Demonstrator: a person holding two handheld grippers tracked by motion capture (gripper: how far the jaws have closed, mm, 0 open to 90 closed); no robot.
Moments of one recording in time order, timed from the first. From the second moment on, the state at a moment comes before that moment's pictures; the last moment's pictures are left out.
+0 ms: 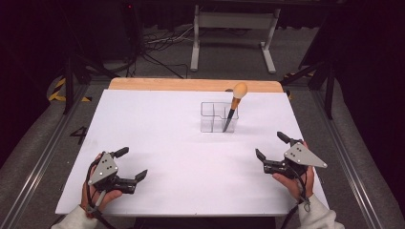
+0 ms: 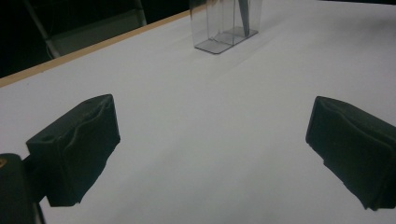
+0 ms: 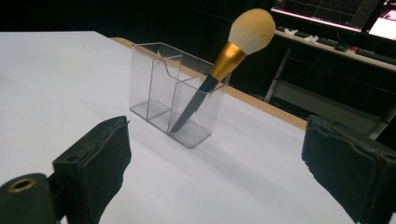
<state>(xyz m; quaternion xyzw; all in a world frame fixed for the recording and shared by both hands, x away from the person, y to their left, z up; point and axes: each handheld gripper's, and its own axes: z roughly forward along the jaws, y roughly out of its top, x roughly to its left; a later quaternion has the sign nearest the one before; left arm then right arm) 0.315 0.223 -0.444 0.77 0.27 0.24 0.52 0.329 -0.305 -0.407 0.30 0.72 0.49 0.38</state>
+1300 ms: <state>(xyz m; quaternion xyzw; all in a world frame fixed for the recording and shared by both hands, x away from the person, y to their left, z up) 0.315 0.225 -0.443 0.77 0.27 0.24 0.53 0.312 -0.316 -0.435 0.33 0.71 0.48 0.40</state>
